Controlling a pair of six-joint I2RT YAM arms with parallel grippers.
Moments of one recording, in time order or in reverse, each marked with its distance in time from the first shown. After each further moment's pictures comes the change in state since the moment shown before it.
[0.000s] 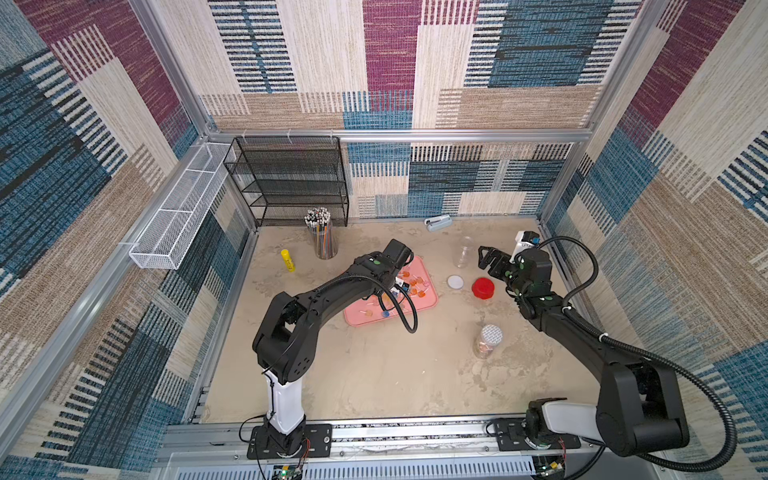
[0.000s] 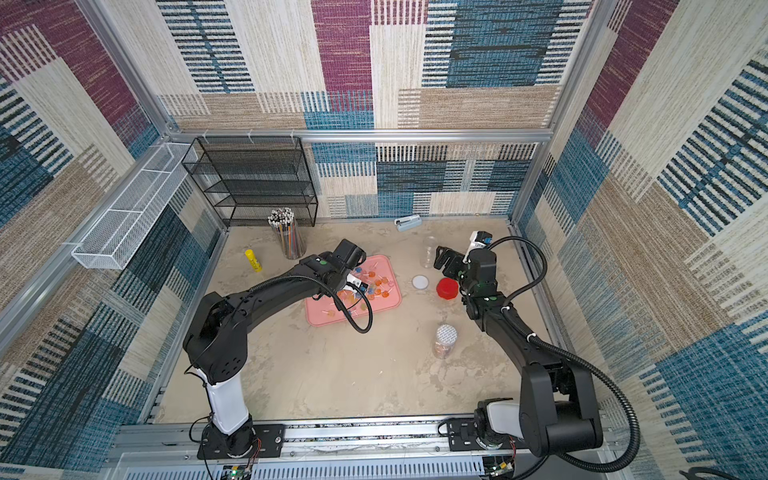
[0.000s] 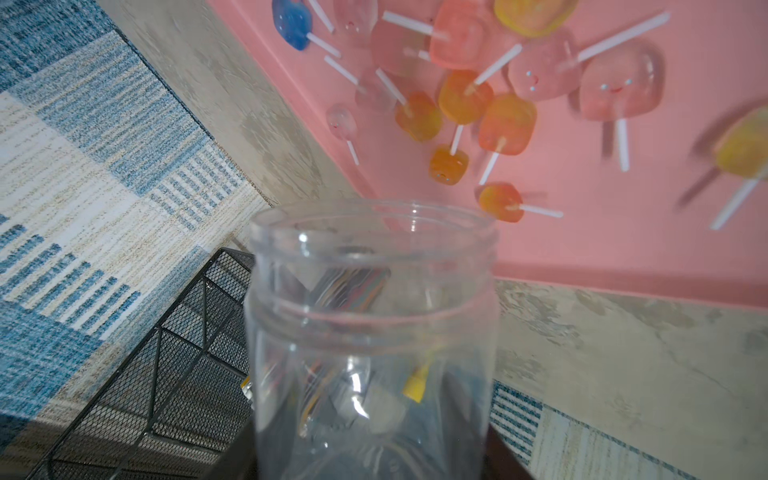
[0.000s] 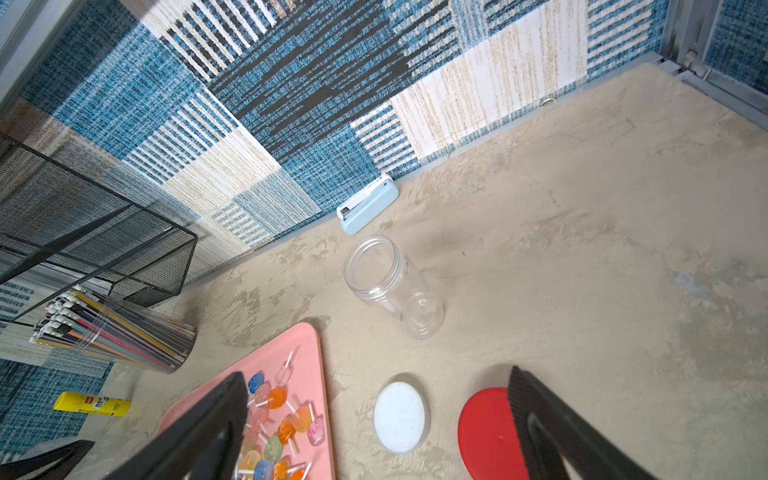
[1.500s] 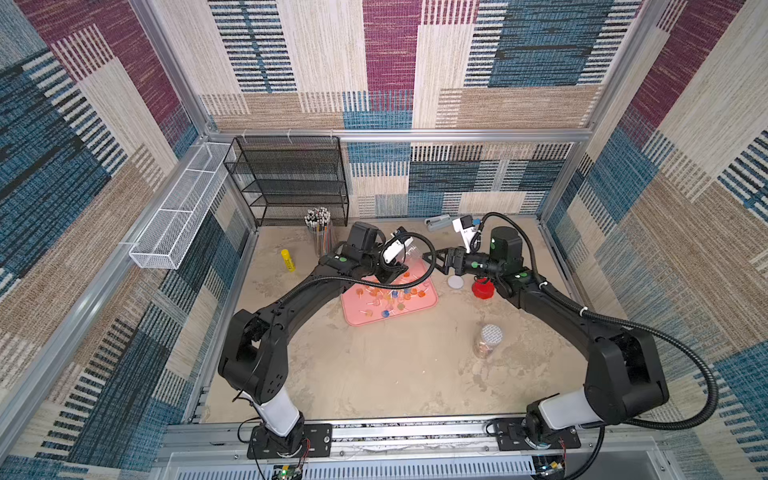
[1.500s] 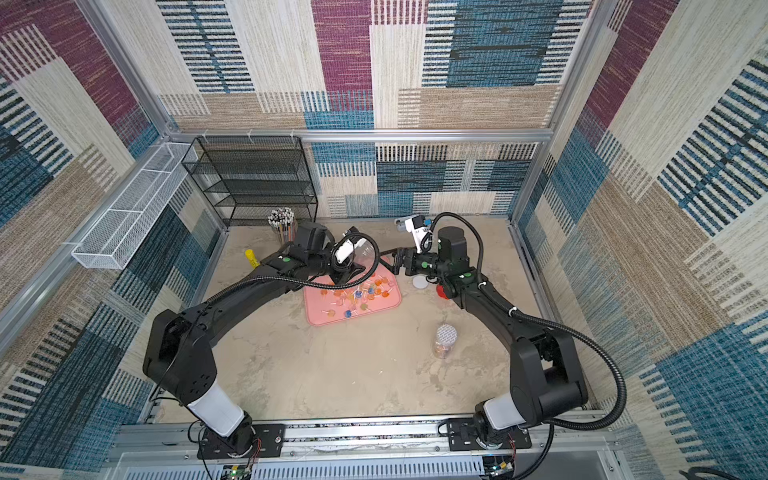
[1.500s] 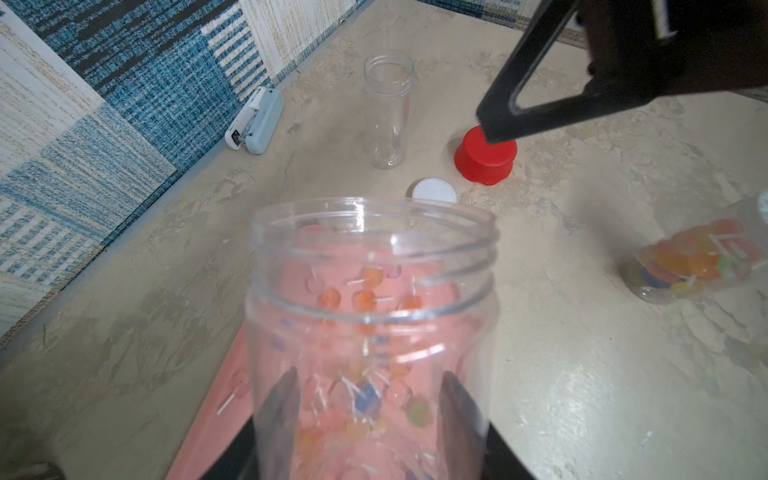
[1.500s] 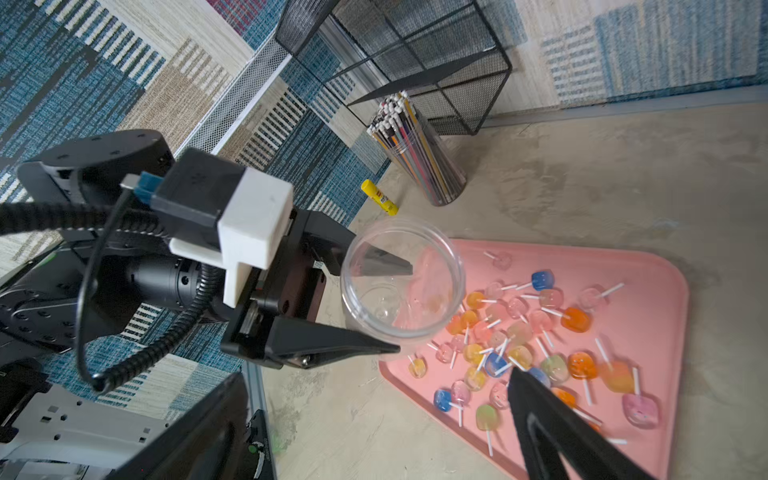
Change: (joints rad) left arm 0.135 -0.217 -0.145 0.341 1.044 -1.062; right arm 0.211 0.200 0.281 -0.054 -0.731 -0.018
